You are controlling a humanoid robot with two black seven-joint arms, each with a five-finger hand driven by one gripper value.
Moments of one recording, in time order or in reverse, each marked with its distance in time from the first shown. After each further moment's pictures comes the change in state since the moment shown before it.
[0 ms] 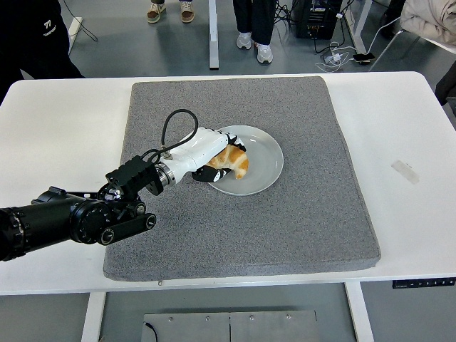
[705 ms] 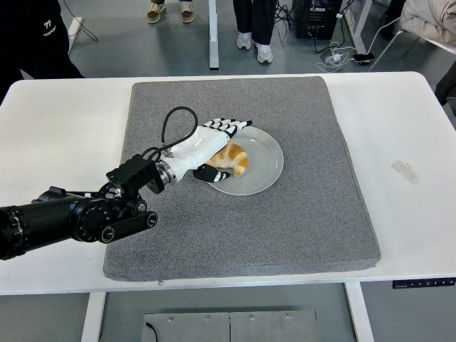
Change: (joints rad) left arm -0.010 0.007 -0.014 -0.031 -0.054 -0.012 -0.056; right arm 0.000 0.000 0.000 0.000 0.000 0.000 0.000
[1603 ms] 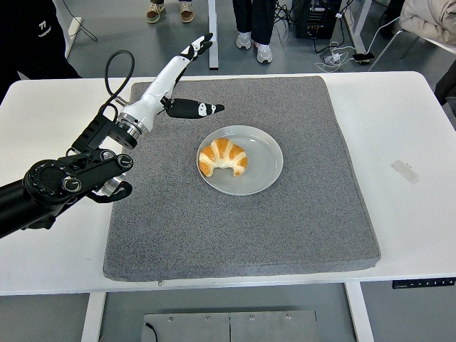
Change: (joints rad) left arm 0.054 0.138 -0.417 -0.086 -0.467 -0.139 -0.216; right arm 0.000 0.000 0.000 0.000 0.000 -0.001 0.000
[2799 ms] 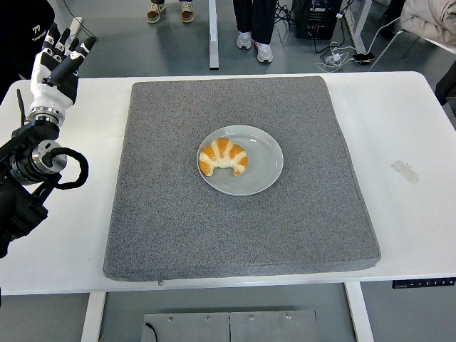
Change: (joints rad) left arm 0.149 -0.018 -0.590 0.337 -0.592 -0.493 0.022; right arm 0.005 0.000 0.004 0.012 0.000 0.001 0.000
